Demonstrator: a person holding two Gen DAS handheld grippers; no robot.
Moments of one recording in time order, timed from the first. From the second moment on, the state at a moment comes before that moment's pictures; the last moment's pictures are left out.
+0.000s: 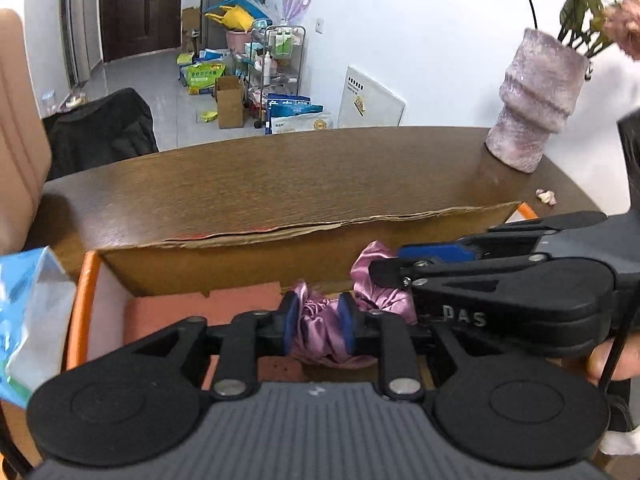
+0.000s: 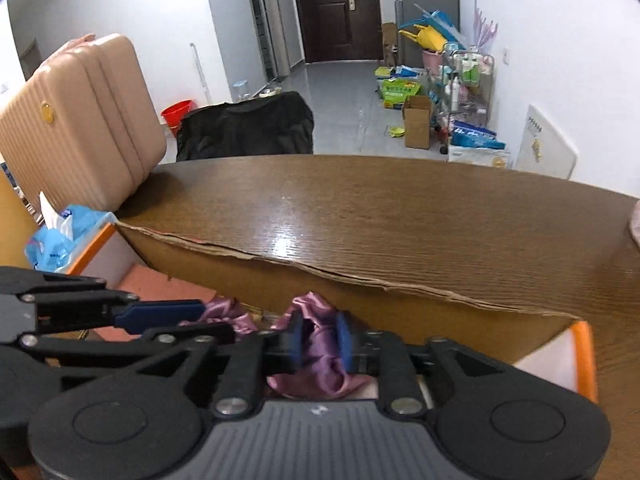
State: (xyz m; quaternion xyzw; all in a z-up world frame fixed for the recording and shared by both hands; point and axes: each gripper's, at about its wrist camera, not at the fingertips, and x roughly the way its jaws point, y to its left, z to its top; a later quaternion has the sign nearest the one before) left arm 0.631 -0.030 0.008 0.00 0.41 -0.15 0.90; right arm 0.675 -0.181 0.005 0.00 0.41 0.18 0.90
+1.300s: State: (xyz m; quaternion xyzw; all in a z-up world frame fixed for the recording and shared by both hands) left arm 0.106 0.029 0.029 -0.03 0.25 -0.09 0.96; right arm 0.114 -0.265 0.024 0.08 0.20 0.18 0.96
